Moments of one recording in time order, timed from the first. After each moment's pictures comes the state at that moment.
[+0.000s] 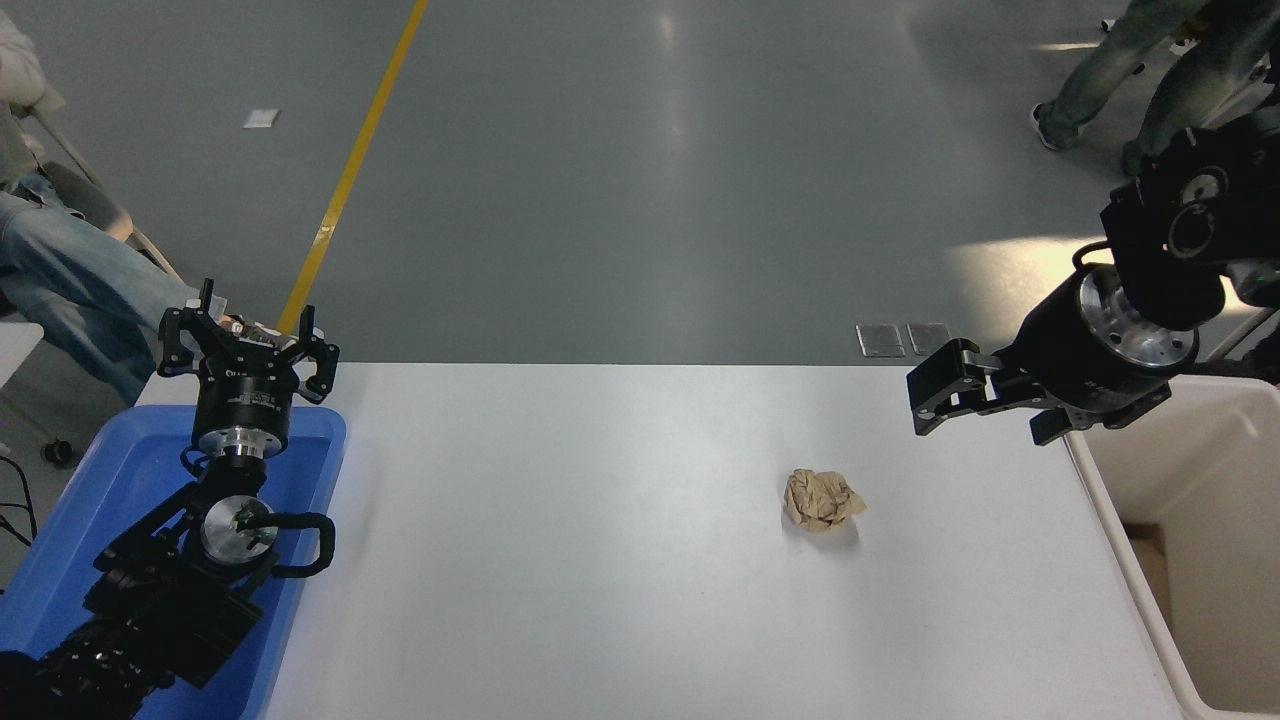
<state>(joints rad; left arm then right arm) -0.61 0.19 -0.97 -0.40 -0.12 -0.55 -0.56 2.44 -0.39 -1.26 1.66 -0.07 0.66 -0.06</state>
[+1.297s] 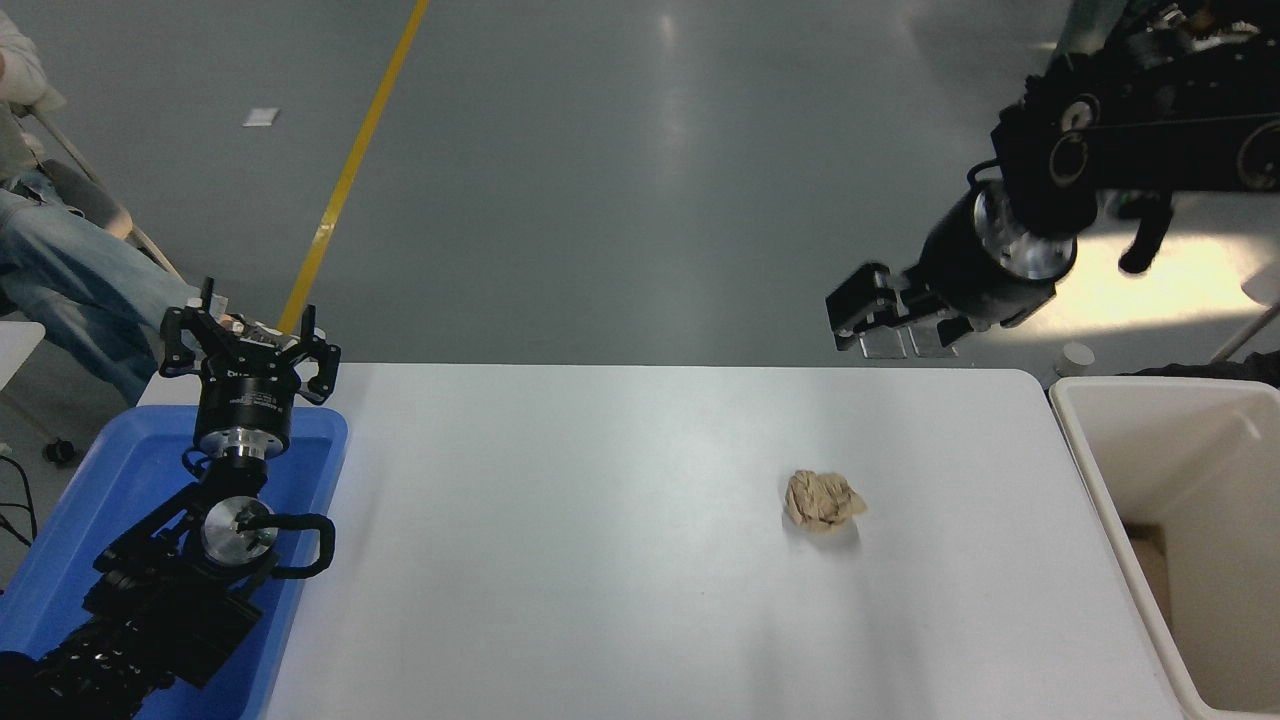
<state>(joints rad) -0.61 0.19 -0.97 -0.41 -0.12 -0.55 -0.56 1.92 -0.26 -1.04 1.20 -0.23 0.45 -0.08</state>
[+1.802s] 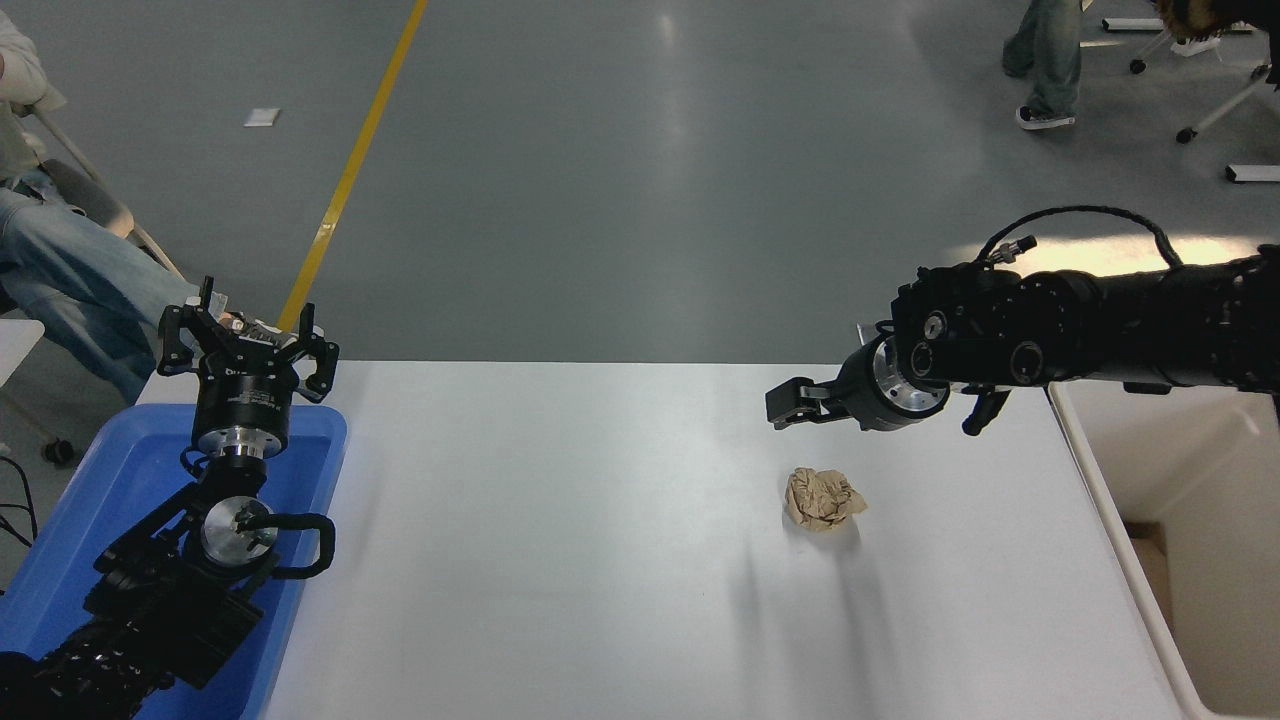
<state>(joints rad) -0.61 0.19 -0.97 -0.40 -0.12 -0.55 -0.56 1.48 -0.13 -0.92 0.98 -0.32 0.22 -0.08</state>
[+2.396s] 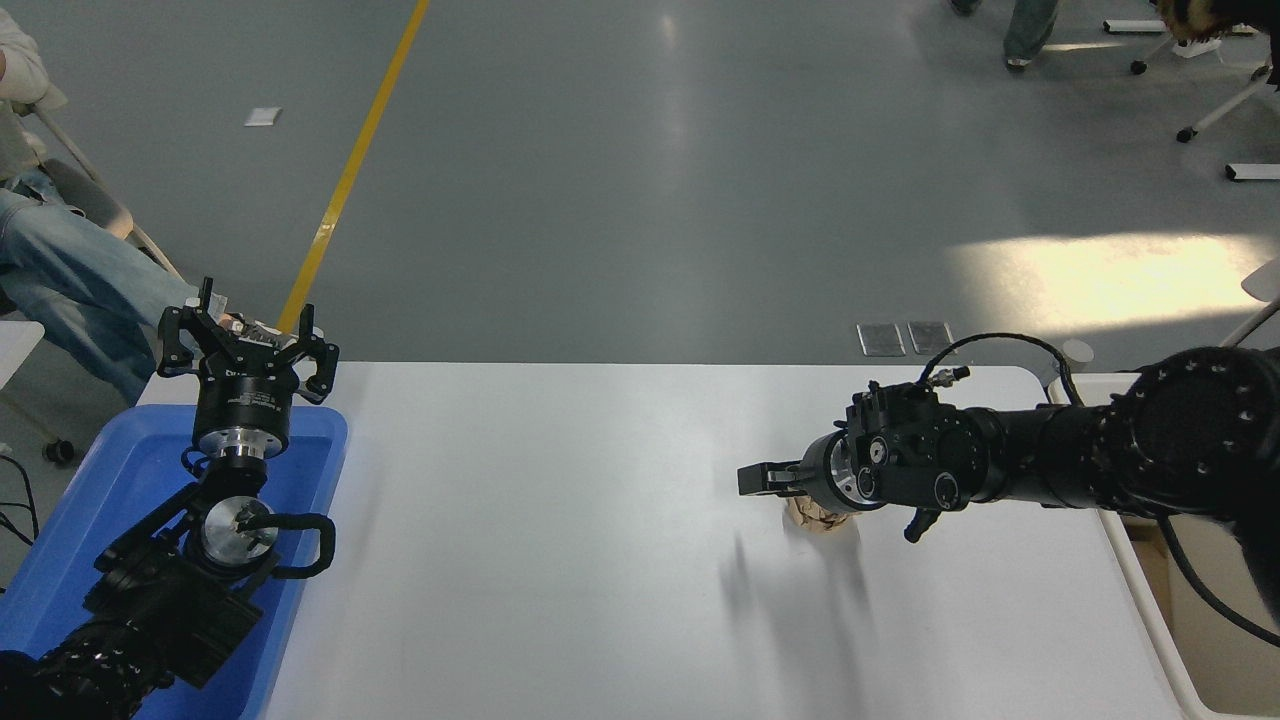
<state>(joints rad) -0.61 0.19 -0.97 -0.40 -0.12 -0.55 -0.56 1.22 -0.03 -0.88 0.74 -0.49 0.07 -0.08</state>
